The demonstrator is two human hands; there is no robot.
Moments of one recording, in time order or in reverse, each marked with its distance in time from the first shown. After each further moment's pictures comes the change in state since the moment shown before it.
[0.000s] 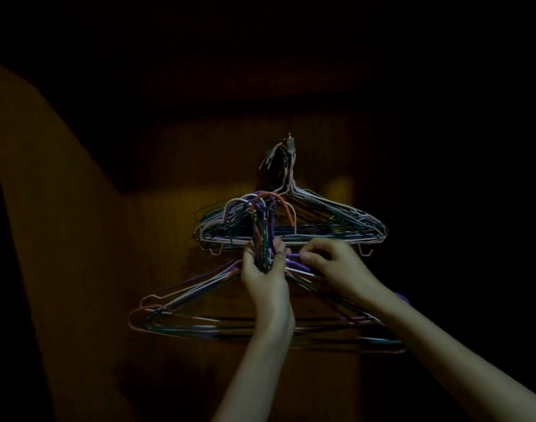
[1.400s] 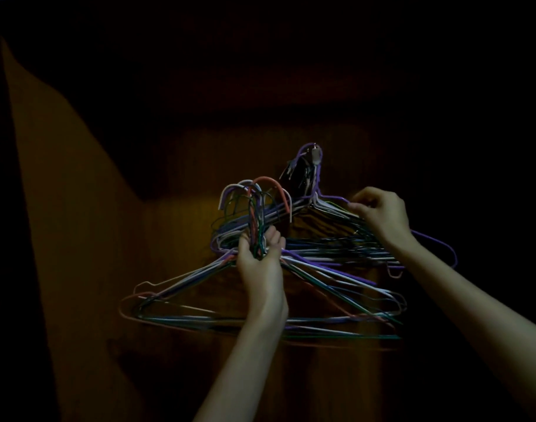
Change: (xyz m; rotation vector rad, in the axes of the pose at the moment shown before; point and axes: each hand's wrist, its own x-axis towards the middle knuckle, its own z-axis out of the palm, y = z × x) left_hand 0.044 0.026 0.000 -0.092 0.008 0.018; right_hand 0.101 0.032 -0.045 -0.177 0.500 -0.020
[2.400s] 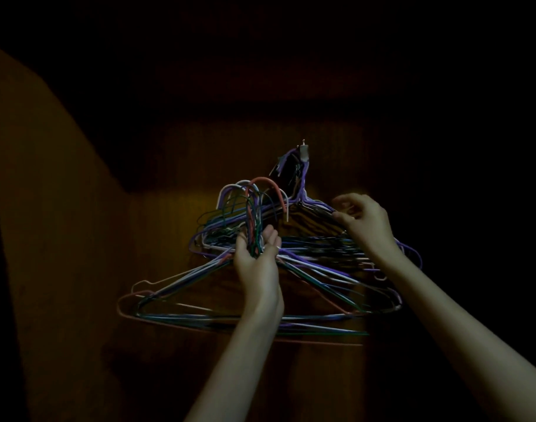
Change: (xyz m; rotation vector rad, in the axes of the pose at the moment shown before) left_hand 0.004 -0.019 0.013 0.000 0.019 -0.073; right_hand -0.009 0.005 0.000 0.053 -0.106 -0.019
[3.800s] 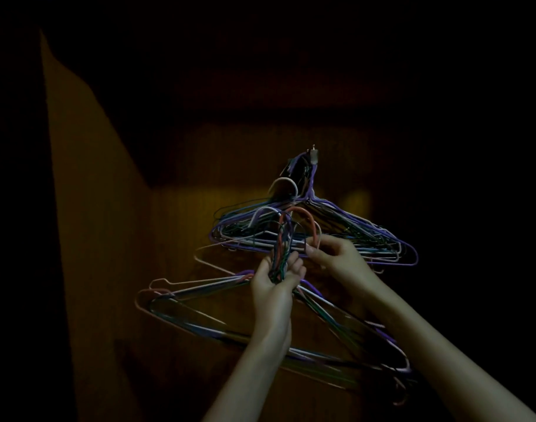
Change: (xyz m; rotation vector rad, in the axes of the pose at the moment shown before) left_hand -0.056 -0.001 -0.032 0.077 -0.131 -0.068; right_hand -0.086 -0.058 0.000 0.513 -0.491 0.177
